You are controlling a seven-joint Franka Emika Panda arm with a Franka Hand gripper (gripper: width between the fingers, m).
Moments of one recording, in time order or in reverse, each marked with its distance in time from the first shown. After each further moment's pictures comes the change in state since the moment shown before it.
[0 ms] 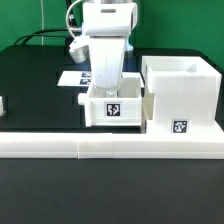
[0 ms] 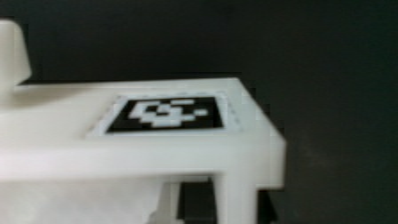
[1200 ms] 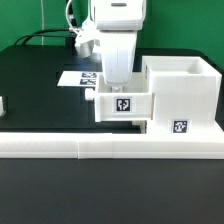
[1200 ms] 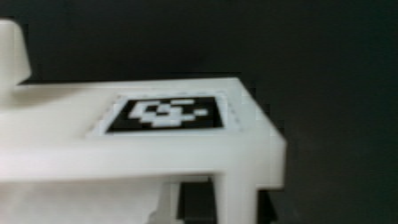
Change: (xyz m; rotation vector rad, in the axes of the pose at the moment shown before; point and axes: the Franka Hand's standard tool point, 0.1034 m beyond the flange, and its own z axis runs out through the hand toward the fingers) arm 0.008 -0.001 -0.005 0.015 -0.014 -0.042
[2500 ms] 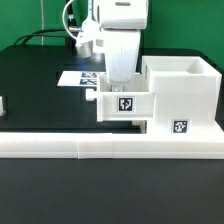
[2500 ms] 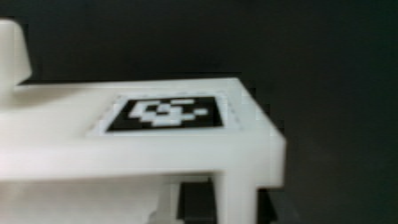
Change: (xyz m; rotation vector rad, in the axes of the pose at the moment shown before) arm 0.007 0.005 0.002 -0.049 -0.026 -0.016
